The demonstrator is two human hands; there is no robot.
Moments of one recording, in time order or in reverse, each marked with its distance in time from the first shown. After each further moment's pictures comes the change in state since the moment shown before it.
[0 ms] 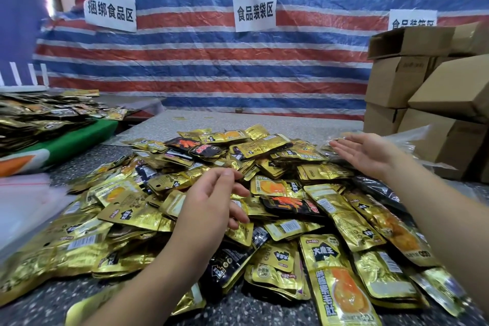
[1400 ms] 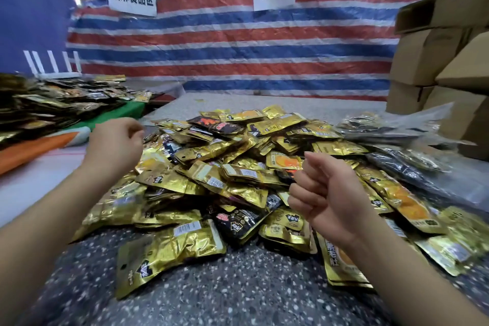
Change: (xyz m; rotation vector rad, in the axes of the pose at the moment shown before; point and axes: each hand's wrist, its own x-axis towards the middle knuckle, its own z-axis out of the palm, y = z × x) left_hand 0.057 0.016 -0.160 1.178 0.433 0.177; right_hand -0.177 0.098 0.085 0.128 -0.403 0.029
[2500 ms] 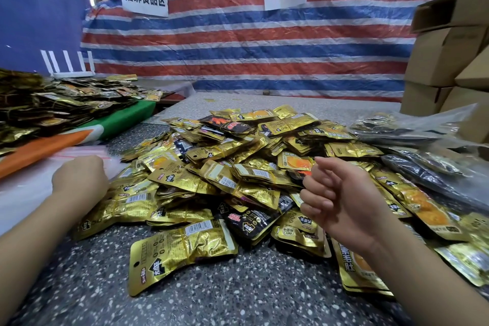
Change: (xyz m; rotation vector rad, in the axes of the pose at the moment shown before) left_hand -0.011 -0.110 0.005 0.684 -0.210 -0.231; right_hand 0.002 0.000 0.005 -0.053 0.012 0.127
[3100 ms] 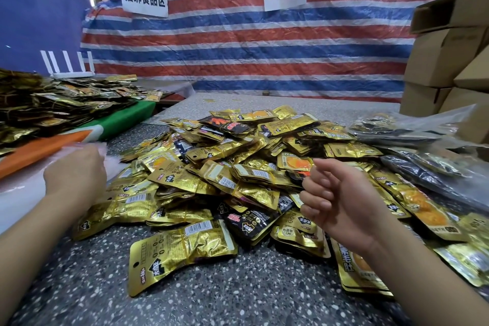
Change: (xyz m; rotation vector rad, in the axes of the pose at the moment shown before) left_hand -0.011 0.002 -0.012 -0.142 0.225 0.025; right_hand 0.003 0.001 -0.002 0.001 0.016 0.028
